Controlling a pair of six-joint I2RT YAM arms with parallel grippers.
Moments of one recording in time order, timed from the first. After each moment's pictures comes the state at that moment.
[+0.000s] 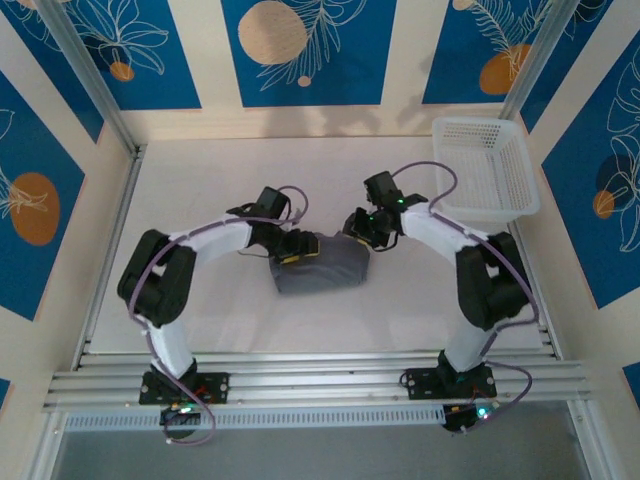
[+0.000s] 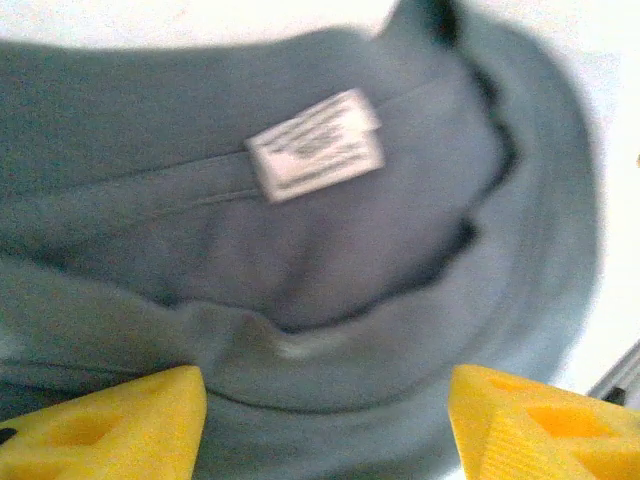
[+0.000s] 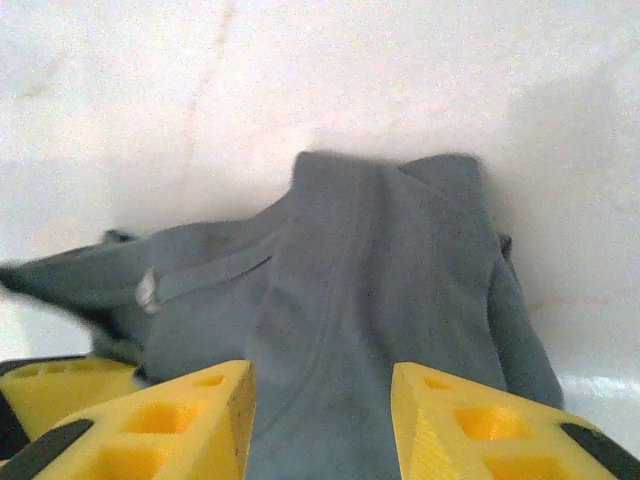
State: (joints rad) left arm -0.53 1.79 1.18 -0.45 0.47 -0.59; right arm 0.40 1.67 1.17 -0.56 -0.25 0.76
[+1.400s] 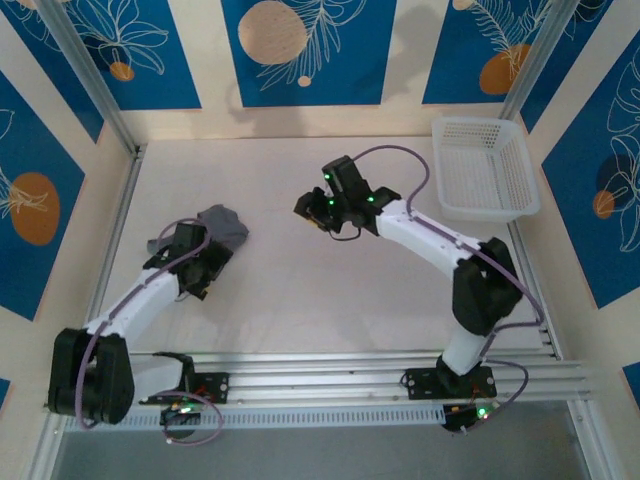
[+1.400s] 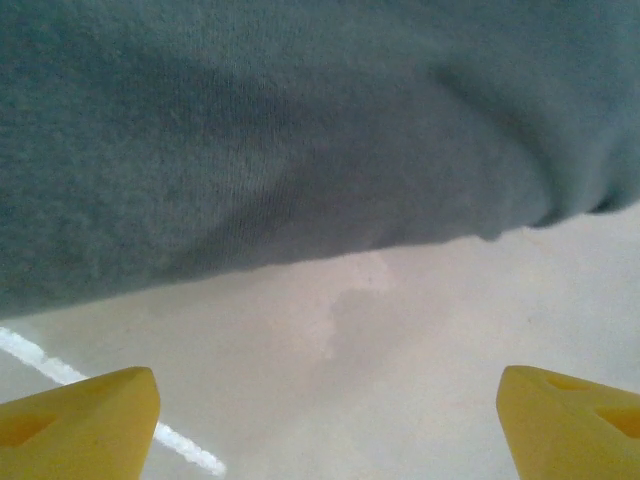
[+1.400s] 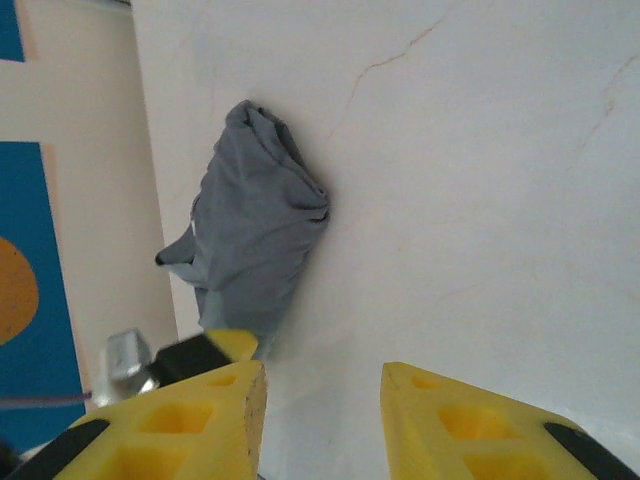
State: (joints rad) left arm -0.16 1.21 0.65 -0.51 0.03 -1.14; right arm 0.66 1.69 1.38 -0.44 -0.26 1.04
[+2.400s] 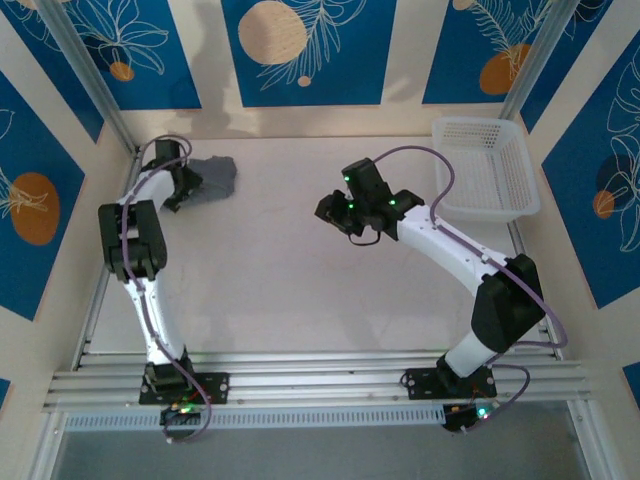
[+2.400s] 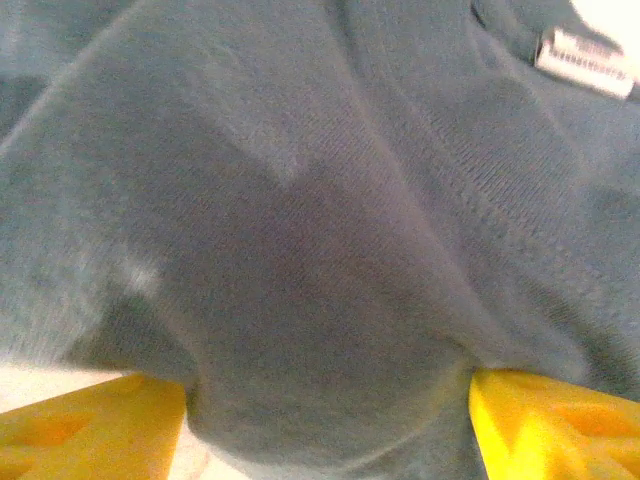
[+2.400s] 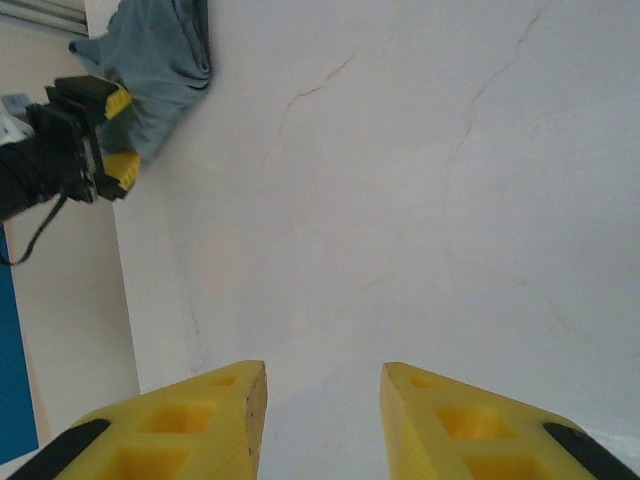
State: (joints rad) left arm 0.12 2.20 1.72 -0.53 -0.09 -0.78; right arm 0.60 1.58 1.32 -0.55 -0.20 0.98
